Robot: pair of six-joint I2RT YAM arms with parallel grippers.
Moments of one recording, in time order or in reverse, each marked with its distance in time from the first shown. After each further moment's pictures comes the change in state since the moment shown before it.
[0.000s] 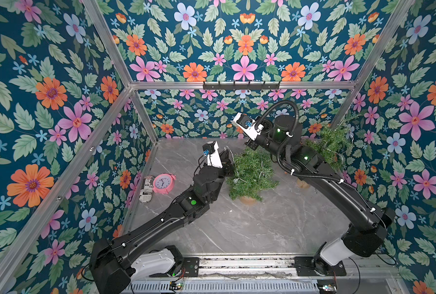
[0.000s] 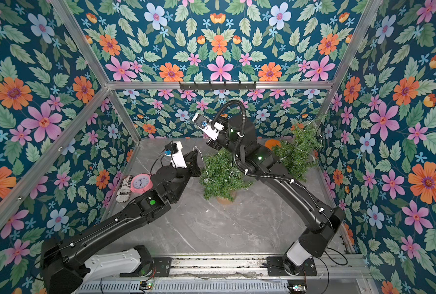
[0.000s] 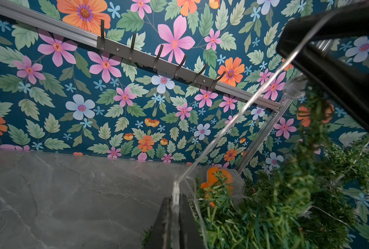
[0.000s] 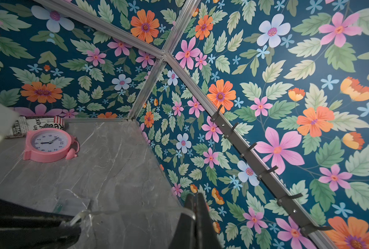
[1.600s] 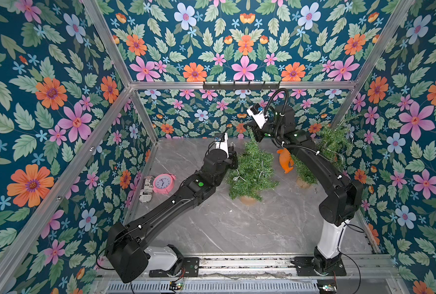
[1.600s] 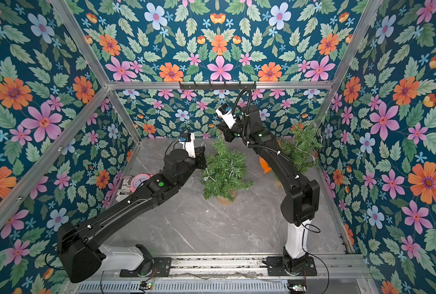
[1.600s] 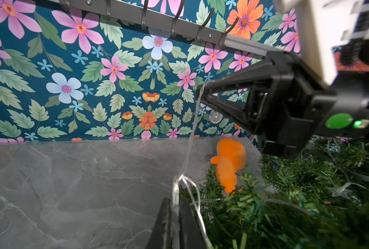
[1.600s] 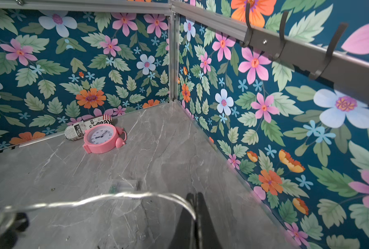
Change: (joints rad) left arm 0.100 0.171 0.192 -0.208 0.192 0.025; right arm -0.320 0.320 0.093 -0.023 -0.511 0.342
